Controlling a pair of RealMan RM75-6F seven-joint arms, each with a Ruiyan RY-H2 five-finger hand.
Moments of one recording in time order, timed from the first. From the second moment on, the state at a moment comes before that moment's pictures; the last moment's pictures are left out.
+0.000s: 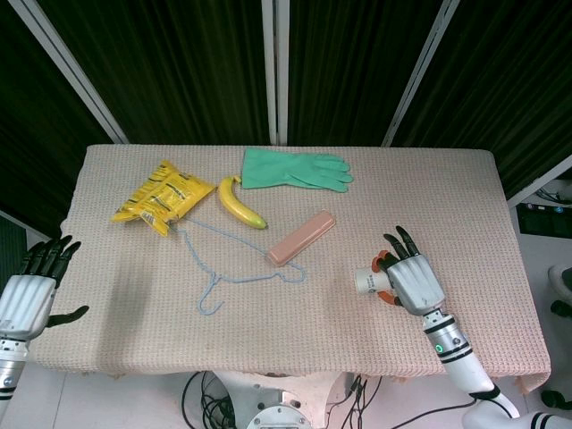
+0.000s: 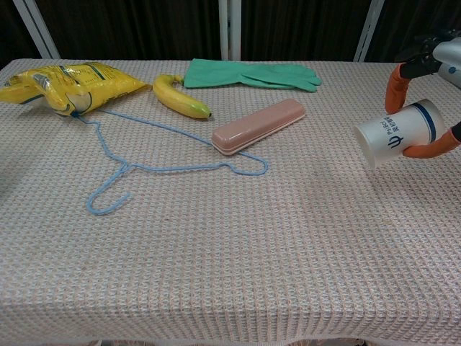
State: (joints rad) left arm -0.17 -1.02 -0.04 -1.66 1.54 1.43 0.02; right arm 0.39 -1.38 0.11 -1.63 -1.51 1.26 -0.27
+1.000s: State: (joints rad) left arm -0.18 -1.03 -0.04 -1.66 1.53 1.42 0.03; right arm 0.35 -1.39 0.10 -1.51 -1.30 1.15 -0.03
